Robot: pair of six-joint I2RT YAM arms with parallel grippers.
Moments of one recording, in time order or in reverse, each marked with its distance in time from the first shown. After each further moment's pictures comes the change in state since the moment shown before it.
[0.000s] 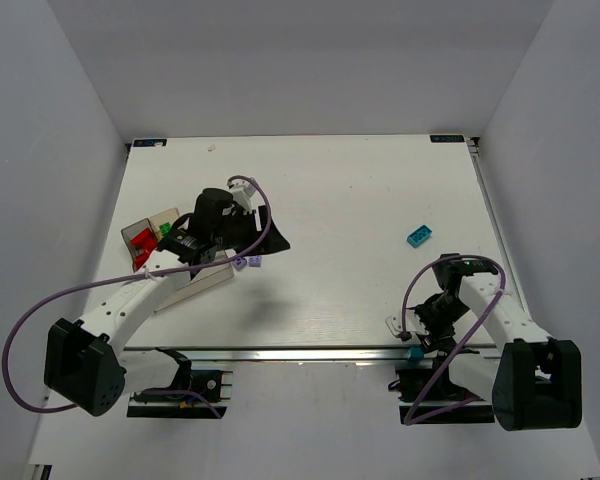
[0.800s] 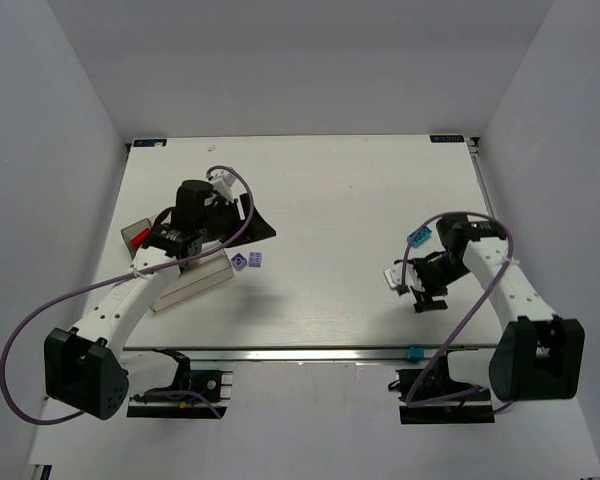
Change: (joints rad) left arm 0.127 -0.026 0.031 -0.044 0.041 -0.022; right arm 0.000 0.161 0.367 -0.018 -0.185 0.076
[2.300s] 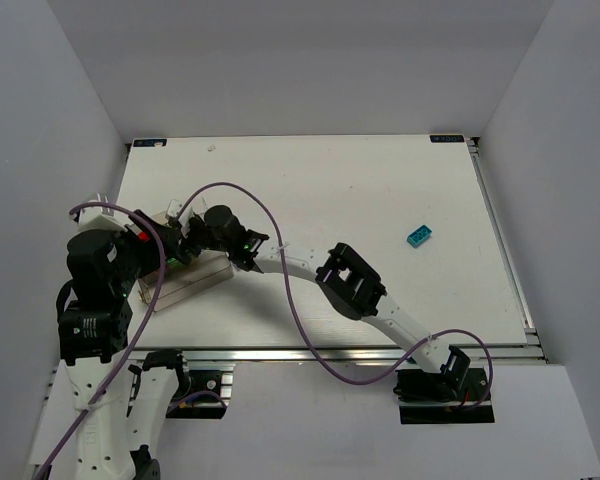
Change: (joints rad) left arm 0.433 -0.562 0.135 -0.475 -0.353 0.066; right arm 0.996 1.335 1.204 1.668 0.305 1.725
